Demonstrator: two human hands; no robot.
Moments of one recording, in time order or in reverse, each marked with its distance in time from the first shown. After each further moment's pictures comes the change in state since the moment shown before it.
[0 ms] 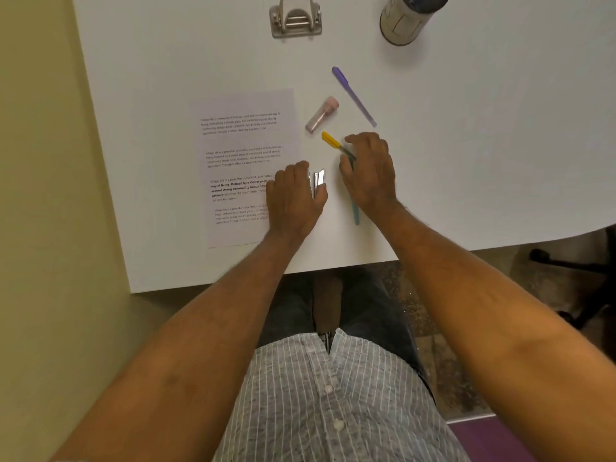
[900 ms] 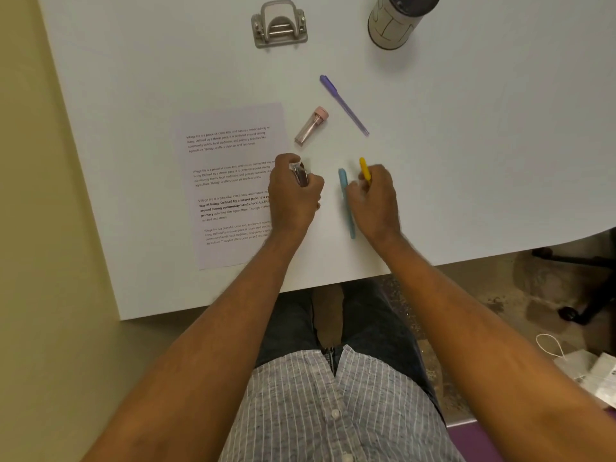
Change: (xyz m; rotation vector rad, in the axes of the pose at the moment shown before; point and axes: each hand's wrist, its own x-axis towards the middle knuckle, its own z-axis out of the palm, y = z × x) left_hand 0.035 0.029 -0.013 -0.768 -0.062 -0.385; right_hand -0.031 0.016 -0.004 0.343 -0.049 0.325
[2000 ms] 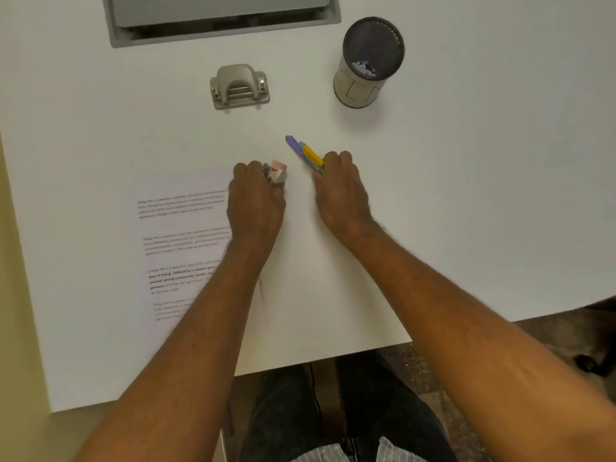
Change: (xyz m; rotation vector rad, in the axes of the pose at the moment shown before) left_hand 0.098 0.042 0.040 0.626 0.136 0.155; right_hand 0.132 -0.043 -0.005 -0.389 -0.075 -0.207
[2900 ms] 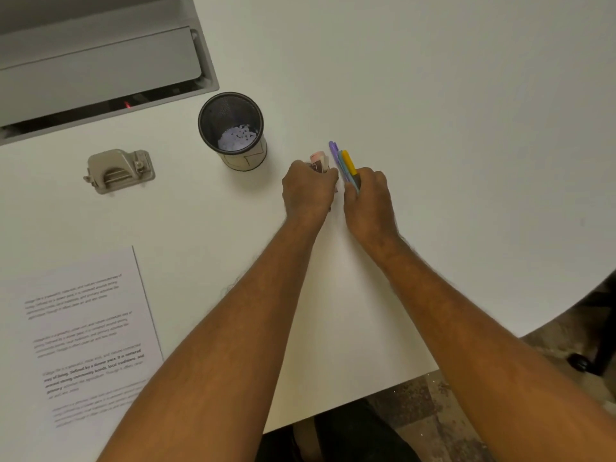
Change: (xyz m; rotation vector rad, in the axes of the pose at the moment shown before) left_hand 0.033 0.248 0.145 -0.463 -0.275 -0.161; right_hand 0.062 0.189 -0.103 0.335 0.152 0.340
